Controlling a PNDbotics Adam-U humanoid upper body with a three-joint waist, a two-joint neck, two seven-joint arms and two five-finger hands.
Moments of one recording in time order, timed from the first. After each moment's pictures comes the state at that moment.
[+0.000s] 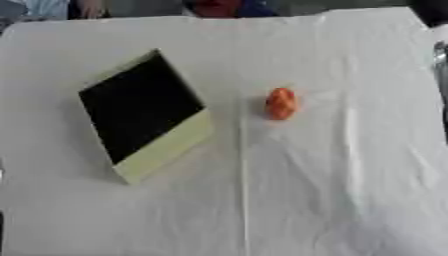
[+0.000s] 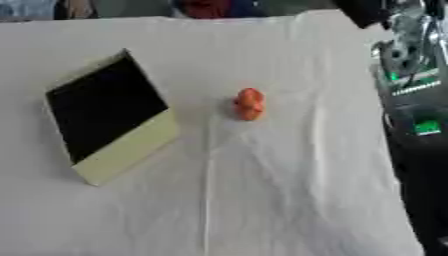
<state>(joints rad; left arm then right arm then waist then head) -0.21 0.29 0.24 -1.98 0.04 -0.38 0.37 -0.87 -0.34 0.17 -1.70 0.65 0.03 -0.02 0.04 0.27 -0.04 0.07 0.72</state>
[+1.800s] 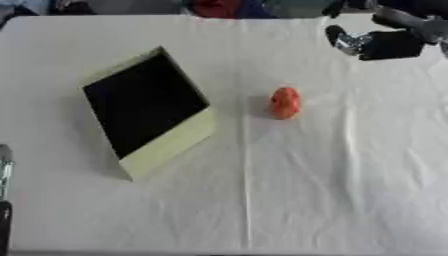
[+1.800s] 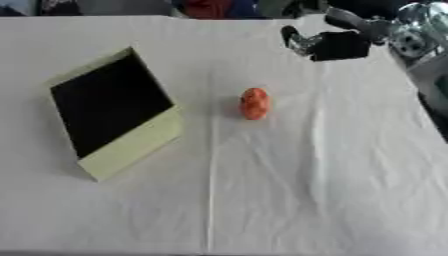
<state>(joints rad) -0.19 0.31 0.24 -1.98 0.02 -0.38 0.37 -0.97 -0.61 0.44 -1.42 0.65 -0.20 0.44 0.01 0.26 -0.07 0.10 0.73</state>
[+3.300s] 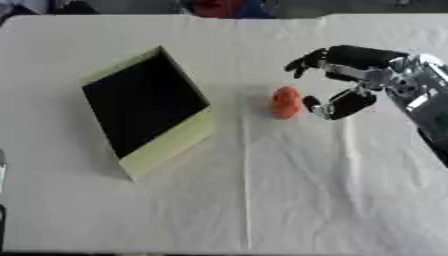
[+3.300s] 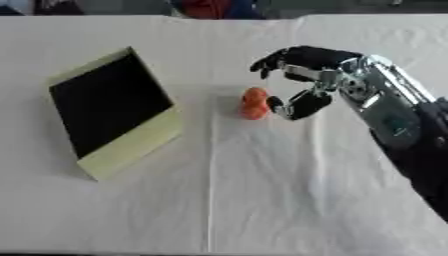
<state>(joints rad) -0.19 0.31 0.24 -1.98 0.04 -0.37 0.36 -0.89 -0.52 0.51 -1.41 0.60 -0.05 0.60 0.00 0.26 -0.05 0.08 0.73</state>
